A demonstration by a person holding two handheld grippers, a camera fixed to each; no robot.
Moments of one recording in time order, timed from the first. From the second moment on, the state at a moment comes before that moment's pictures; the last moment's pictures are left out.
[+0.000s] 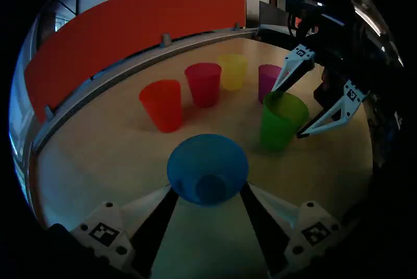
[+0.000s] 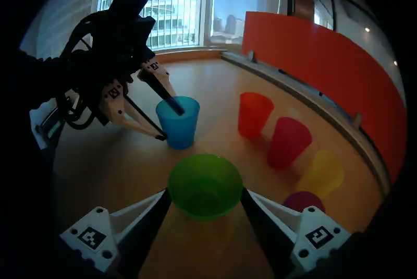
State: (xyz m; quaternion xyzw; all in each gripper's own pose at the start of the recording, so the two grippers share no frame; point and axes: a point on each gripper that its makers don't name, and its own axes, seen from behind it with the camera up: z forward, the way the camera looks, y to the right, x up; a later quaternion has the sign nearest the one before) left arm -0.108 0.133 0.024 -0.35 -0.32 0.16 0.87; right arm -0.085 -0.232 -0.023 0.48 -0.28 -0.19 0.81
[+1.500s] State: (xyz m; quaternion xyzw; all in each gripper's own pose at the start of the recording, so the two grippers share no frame) left arm -0.063 0.080 -0.012 -0.24 -0.25 0.09 0.93; right arm -0.030 -0.145 -0.051 0.36 -0.22 -0.12 0.90
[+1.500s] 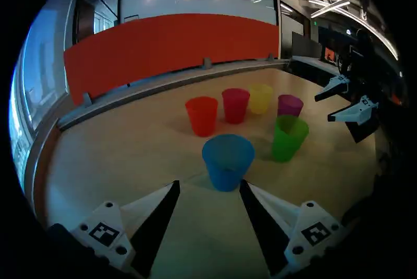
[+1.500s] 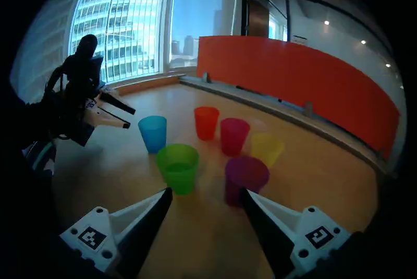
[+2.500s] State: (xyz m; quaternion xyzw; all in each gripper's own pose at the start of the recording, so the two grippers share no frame) left arm 0.013 0.046 -0.013 -0.11 -0.10 0.03 0.99; right arm 0.036 -0.063 -0.020 0.16 -0.09 -0.08 0.98
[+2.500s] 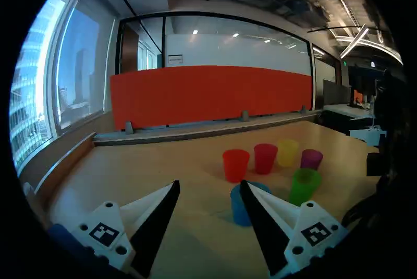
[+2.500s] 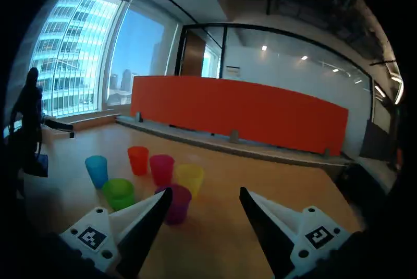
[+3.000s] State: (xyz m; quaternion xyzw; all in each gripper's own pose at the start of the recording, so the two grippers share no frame) left arm 0.039 0.035 -0.017 -0.06 -0.04 -0.01 1.00; right arm 0.075 -0.030 -0.004 0.06 -0.01 -0.03 1.00
